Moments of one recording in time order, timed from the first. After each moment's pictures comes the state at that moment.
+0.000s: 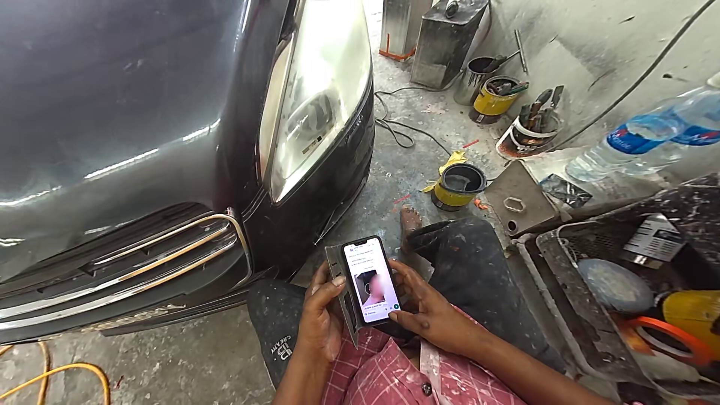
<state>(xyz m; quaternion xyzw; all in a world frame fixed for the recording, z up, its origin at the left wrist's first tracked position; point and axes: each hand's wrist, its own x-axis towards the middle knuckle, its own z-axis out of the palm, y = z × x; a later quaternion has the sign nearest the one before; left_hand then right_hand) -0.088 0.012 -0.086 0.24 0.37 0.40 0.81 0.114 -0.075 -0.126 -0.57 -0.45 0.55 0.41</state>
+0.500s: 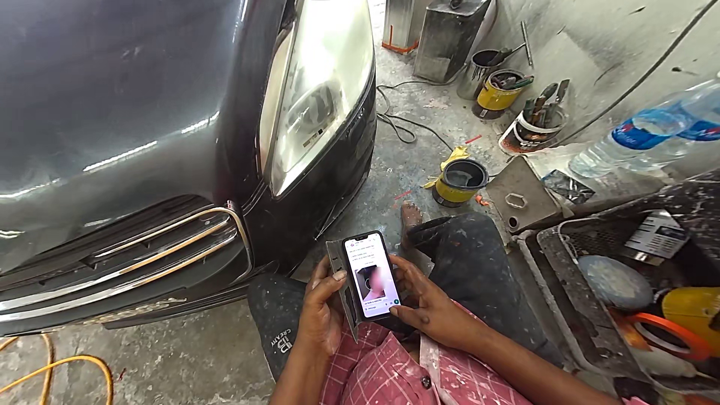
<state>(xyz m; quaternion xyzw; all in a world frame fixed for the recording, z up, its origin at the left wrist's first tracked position) -0.089 0.009 -0.086 0.25 0.36 0.40 0.81 0.113 -0.078 -0.127 -0.58 -0.43 0.56 0.40</state>
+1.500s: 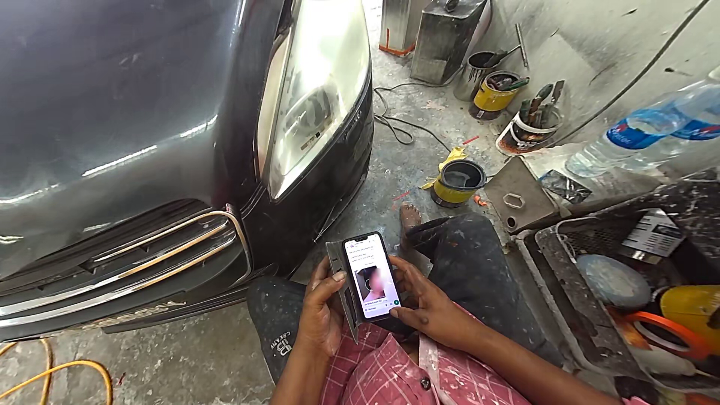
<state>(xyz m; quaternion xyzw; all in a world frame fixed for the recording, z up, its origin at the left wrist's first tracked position) -0.086 0.010 -0.084 0.24 0.37 0.39 0.81 0.115 -0.078 -0.125 -0.58 -0.43 0.56 0.41</state>
